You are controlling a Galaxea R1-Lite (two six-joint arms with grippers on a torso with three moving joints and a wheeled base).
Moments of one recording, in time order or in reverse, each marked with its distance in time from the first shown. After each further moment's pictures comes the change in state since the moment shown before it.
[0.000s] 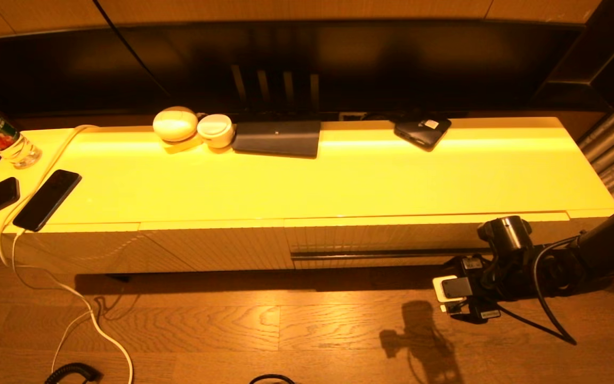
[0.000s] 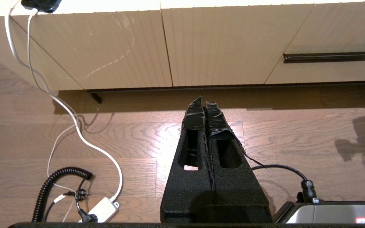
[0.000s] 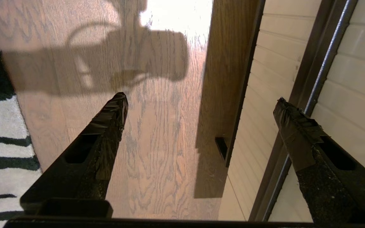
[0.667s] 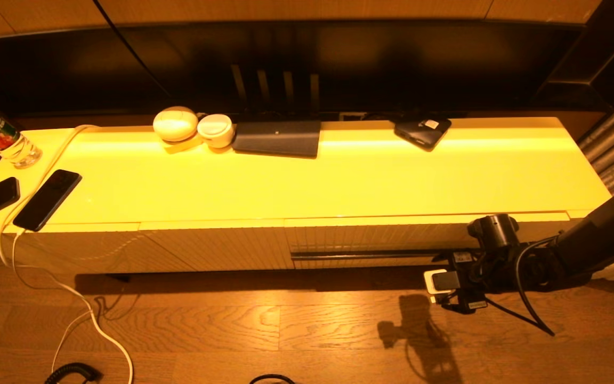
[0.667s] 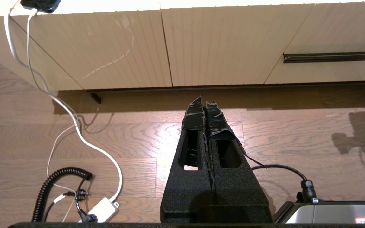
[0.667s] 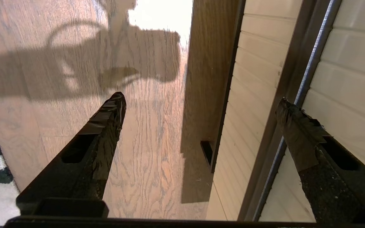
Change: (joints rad) left arm 0.000 0.000 0.000 0.000 -0.001 0.000; right arm 0.006 0.082 -0.071 -0.064 -0.013 0.000
